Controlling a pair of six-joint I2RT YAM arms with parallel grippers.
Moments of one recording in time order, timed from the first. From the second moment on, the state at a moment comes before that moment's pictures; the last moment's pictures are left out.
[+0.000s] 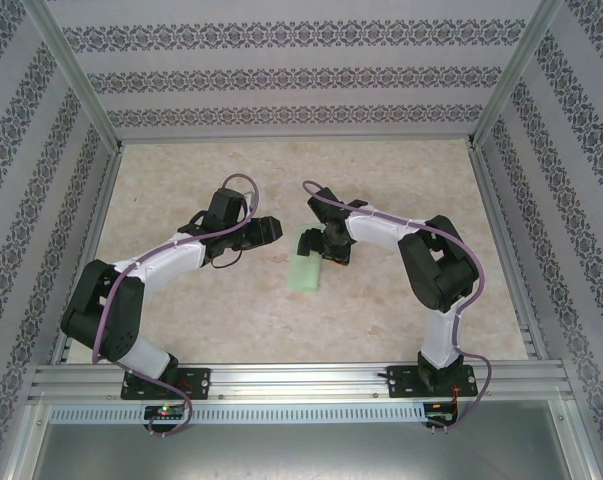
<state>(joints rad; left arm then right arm) -0.45 1.54 0.91 -0.13 0.36 -0.71 0.59 1.94 1.27 -0.64 -0.15 0.71</state>
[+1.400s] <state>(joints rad) -0.45 1.55 0.91 -0.15 0.33 -0.72 0.59 1.95 1.28 -0.67 -0.17 0.66</state>
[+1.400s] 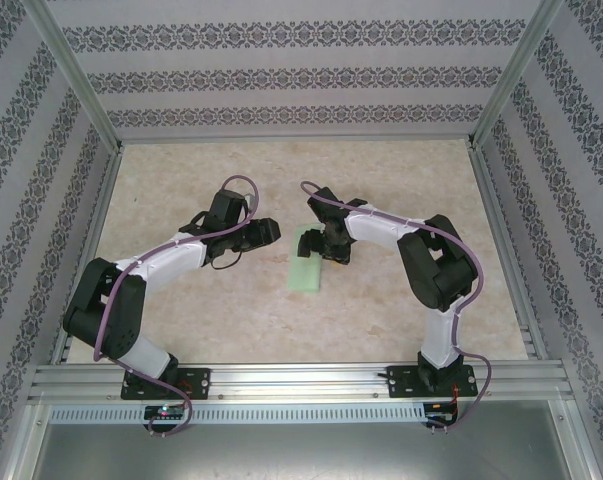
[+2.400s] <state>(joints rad) -0.49 1.86 1.05 -0.17 0.51 -0.81 0.59 1.96 1.30 -0.68 -0.16 0.66</state>
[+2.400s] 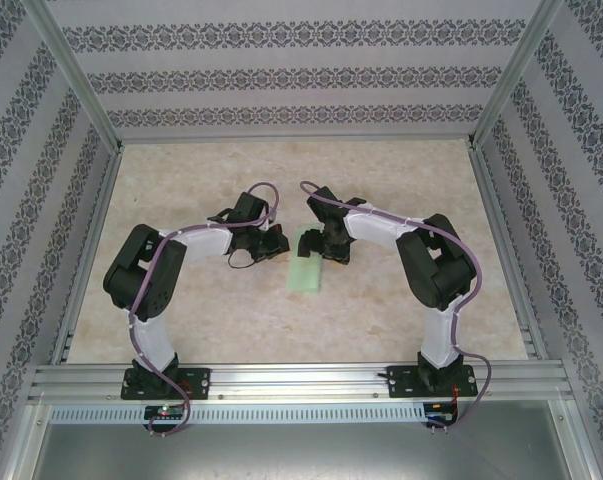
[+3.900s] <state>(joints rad) -0.51 1.99 1.17 -0.27 0.52 -0.76 0.58 1.89 1.23 -0.60 -0.18 0.69</state>
